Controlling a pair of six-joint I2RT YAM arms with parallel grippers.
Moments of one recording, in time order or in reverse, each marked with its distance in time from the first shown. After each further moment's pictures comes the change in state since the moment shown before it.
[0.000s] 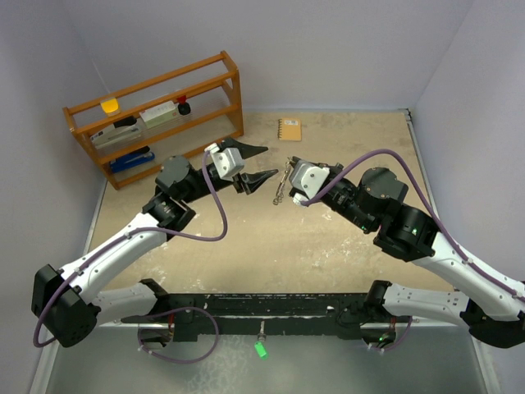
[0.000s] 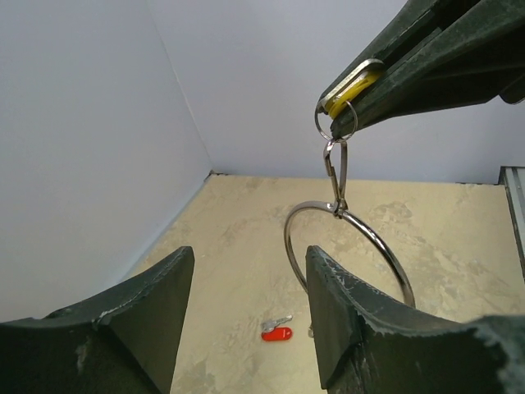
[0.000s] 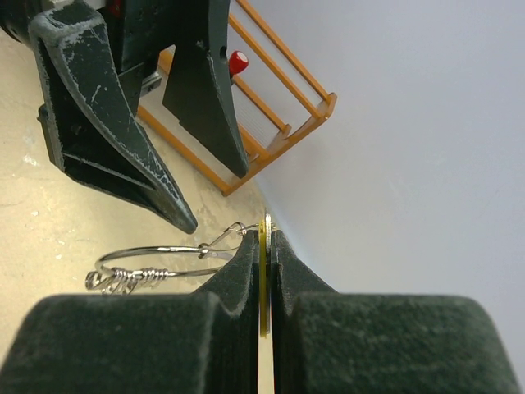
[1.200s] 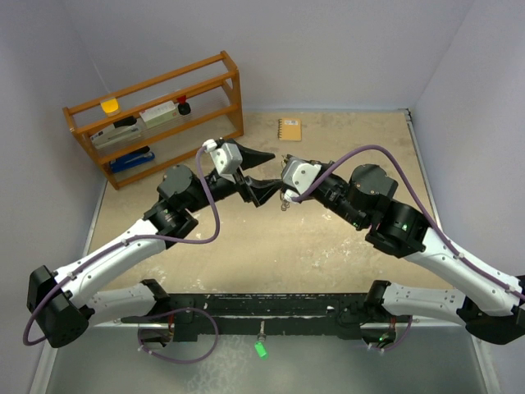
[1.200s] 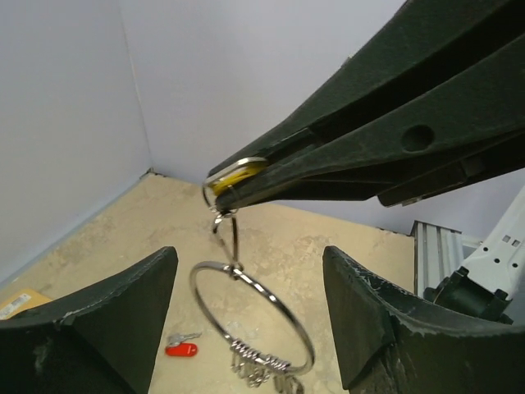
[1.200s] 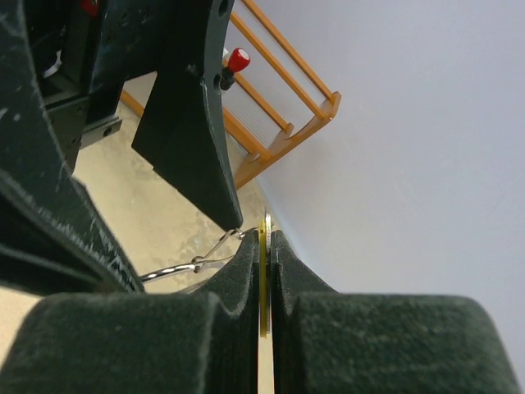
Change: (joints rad) left arm -0.139 -0.031 0.000 0.001 -0.146 -0.261; right arm 0.000 0.051 0.008 0.032 0.011 -0.001
